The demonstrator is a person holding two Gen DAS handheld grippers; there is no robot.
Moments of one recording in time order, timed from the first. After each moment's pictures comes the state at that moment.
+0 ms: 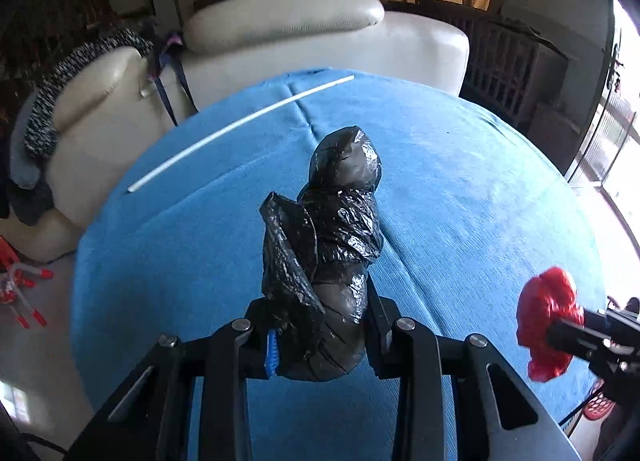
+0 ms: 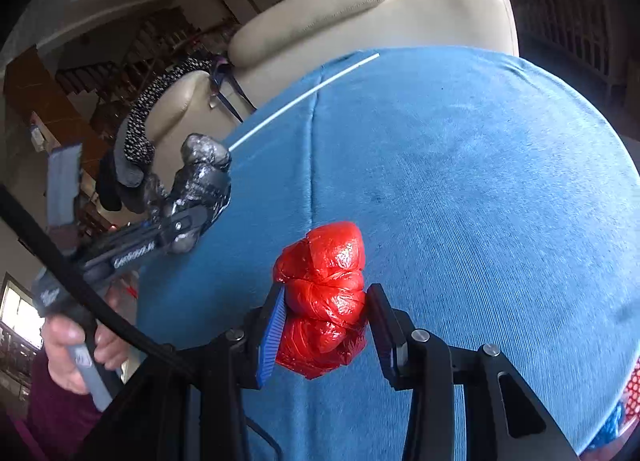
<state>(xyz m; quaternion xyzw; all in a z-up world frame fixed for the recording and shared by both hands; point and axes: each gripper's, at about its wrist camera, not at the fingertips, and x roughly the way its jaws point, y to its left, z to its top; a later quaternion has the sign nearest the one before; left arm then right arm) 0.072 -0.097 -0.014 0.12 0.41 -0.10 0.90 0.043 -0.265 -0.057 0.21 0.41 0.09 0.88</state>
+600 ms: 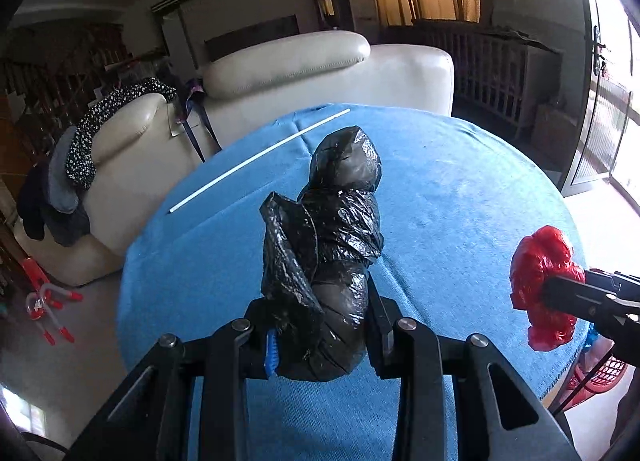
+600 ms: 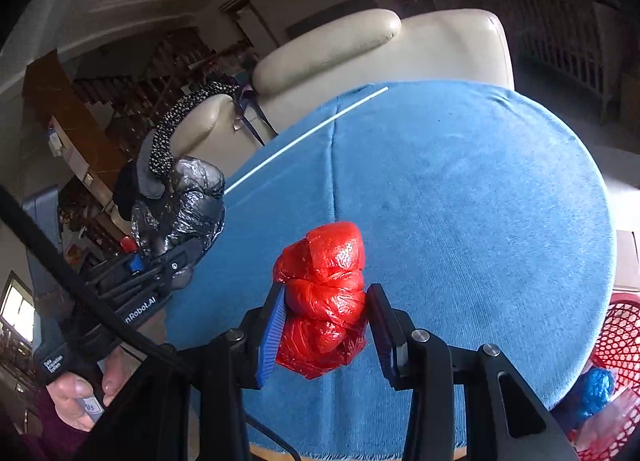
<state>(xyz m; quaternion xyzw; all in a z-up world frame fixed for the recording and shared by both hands) -0.019 -0.119 0.021 0.15 0.35 -0.08 0.92 -0.036 -0.265 -0.012 0.21 0.36 0.10 0.90</state>
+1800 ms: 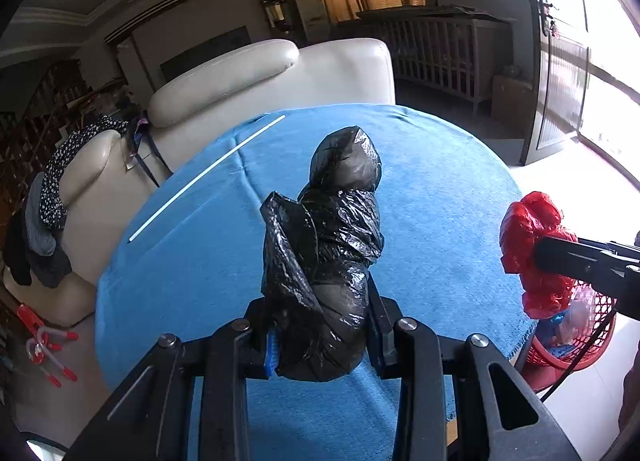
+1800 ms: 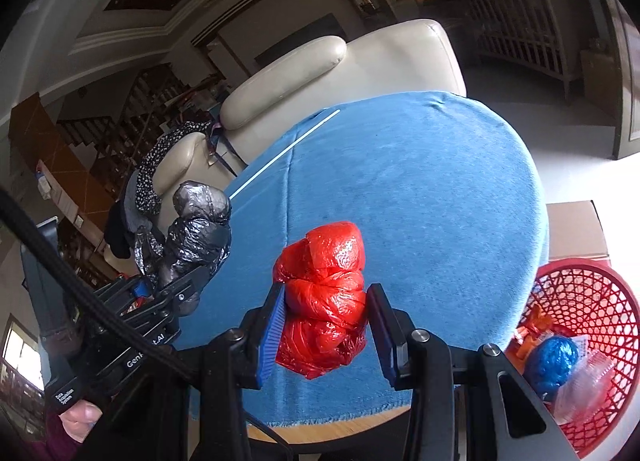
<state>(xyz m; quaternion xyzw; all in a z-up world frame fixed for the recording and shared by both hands) -0.054 -0.198 0.009 0.21 0.34 -0.14 0.90 -0.097 -0.337 -0.011 0.26 0.33 0.04 0.91</state>
